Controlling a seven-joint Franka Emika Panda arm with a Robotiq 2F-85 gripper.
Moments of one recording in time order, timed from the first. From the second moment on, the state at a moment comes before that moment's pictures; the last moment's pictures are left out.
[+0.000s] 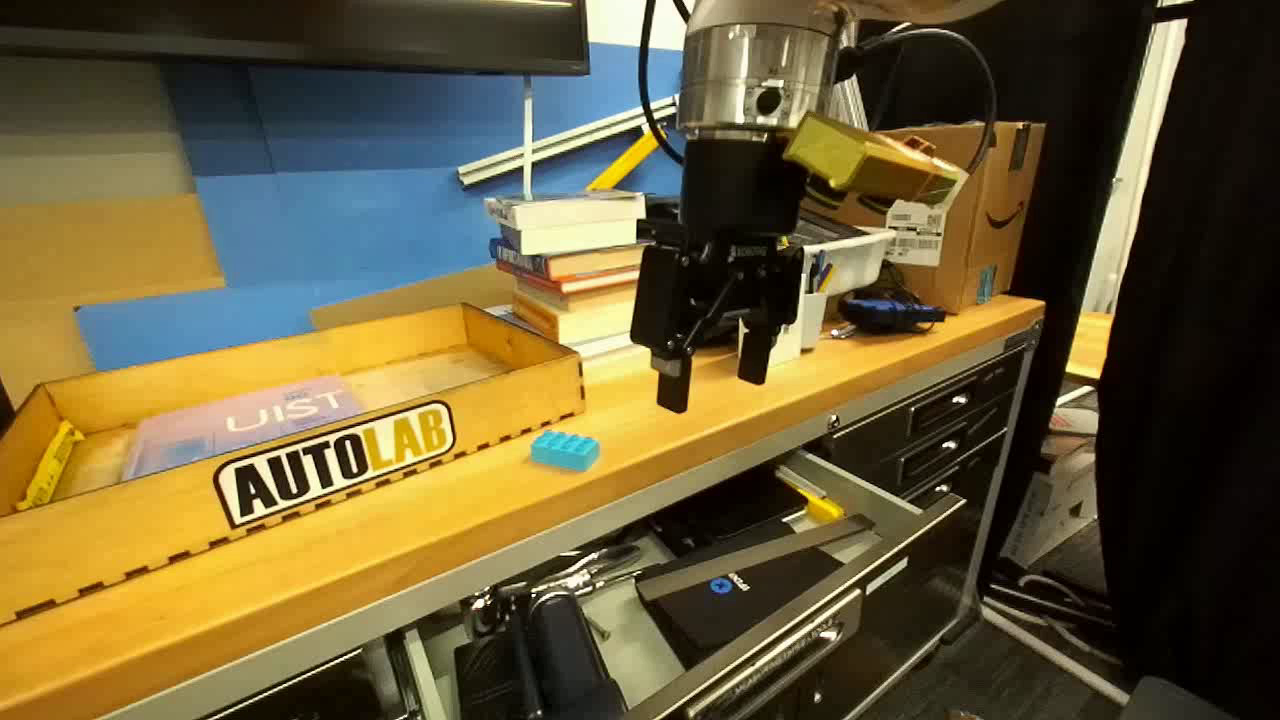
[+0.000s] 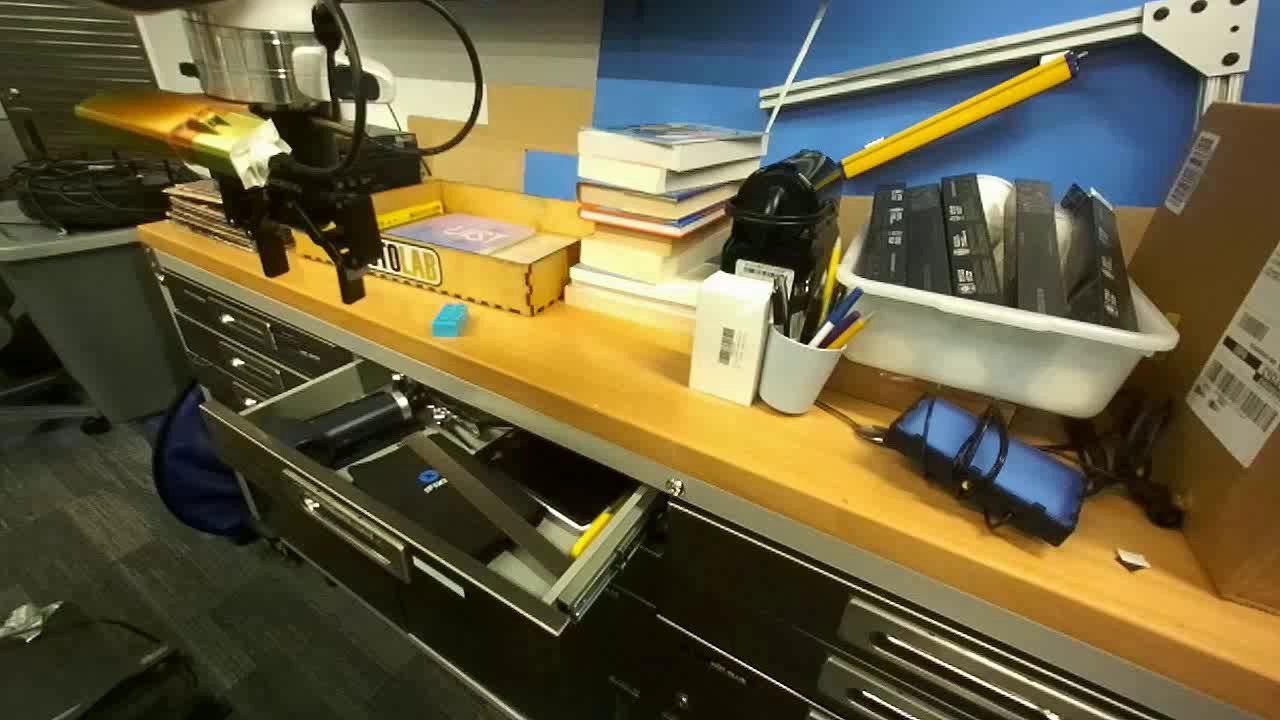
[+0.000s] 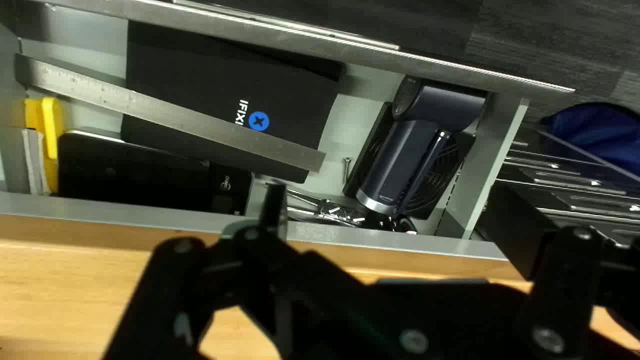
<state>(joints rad) 0.16 -0.41 0.06 -2.43 0.13 2.09 -0.06</state>
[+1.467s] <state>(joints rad) 0.14 -0.04 0.07 -2.12 0.04 2.15 -0.08</state>
